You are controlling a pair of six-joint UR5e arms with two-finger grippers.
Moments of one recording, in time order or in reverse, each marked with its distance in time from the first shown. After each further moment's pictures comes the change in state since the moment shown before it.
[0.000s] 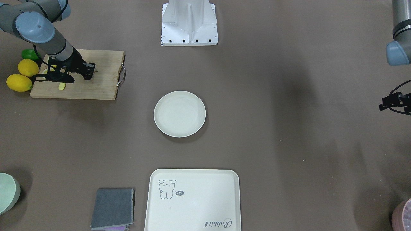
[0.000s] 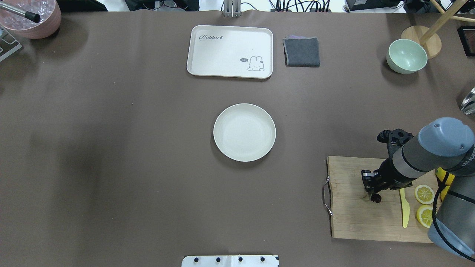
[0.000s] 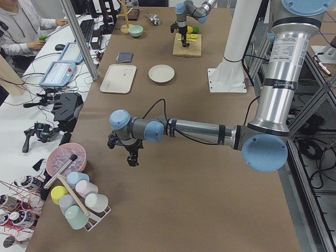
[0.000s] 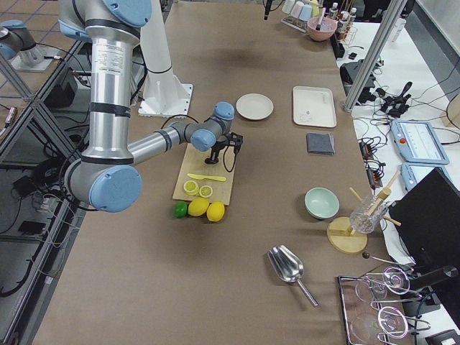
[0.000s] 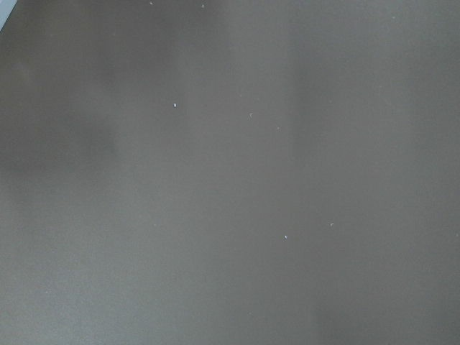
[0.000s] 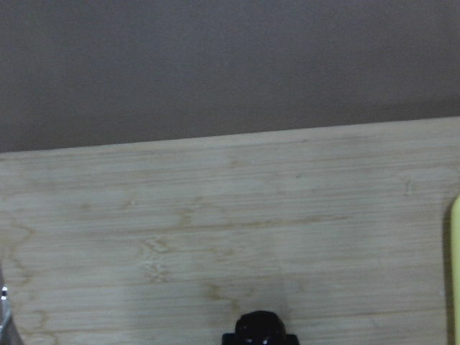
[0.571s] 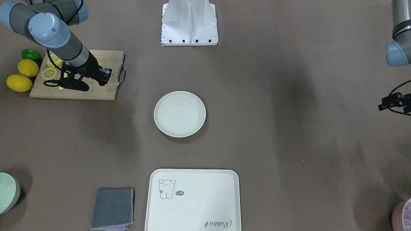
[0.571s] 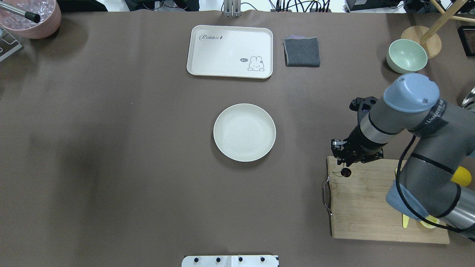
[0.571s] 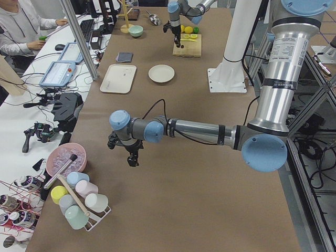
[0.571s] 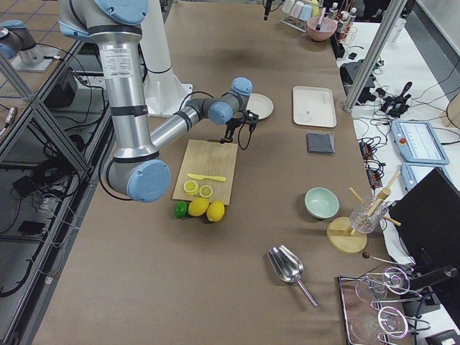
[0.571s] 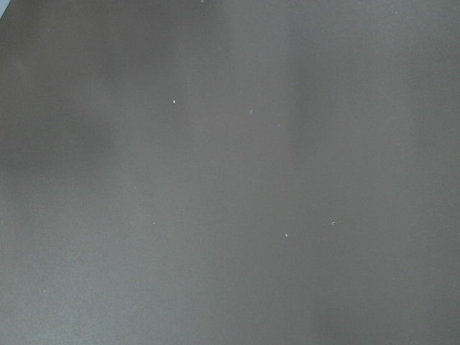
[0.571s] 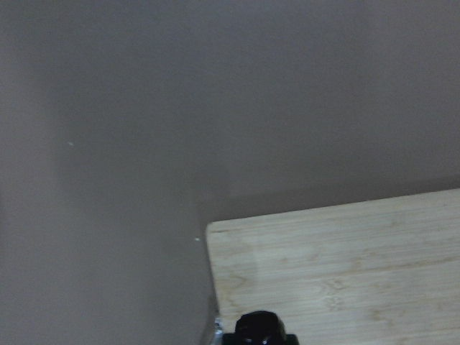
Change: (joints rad) left arm 0.002 -0.001 0.007 0.000 -0.001 0.001; right arm 0.095 0.303 -0.003 -0.330 0.060 -0.010
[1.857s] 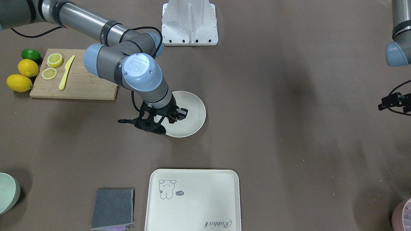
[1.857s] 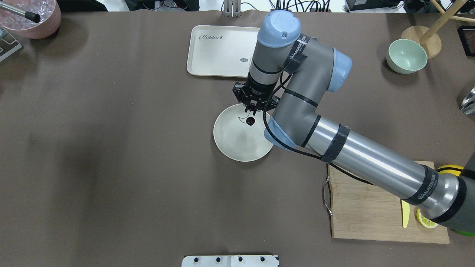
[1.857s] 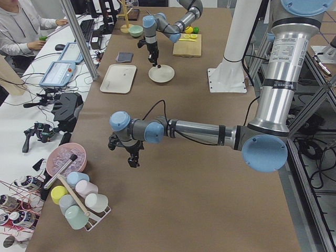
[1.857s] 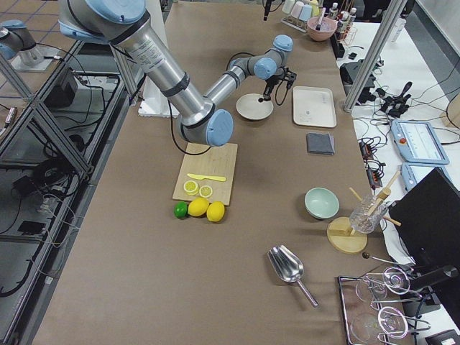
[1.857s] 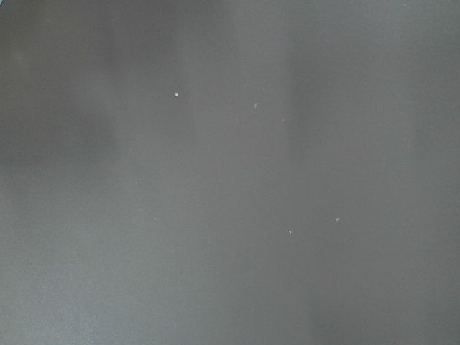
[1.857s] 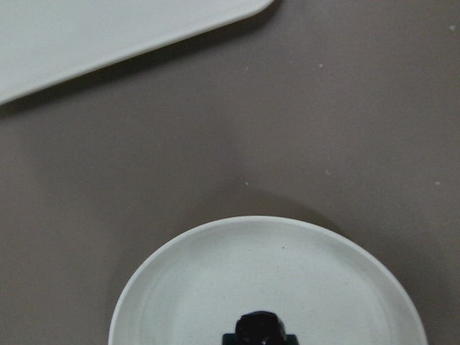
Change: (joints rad) left arm 0.001 0.003 0.001 0.003 -0.002 -0.001; right arm -0.029 0.612 -0.605 0.147 -0.054 0.231
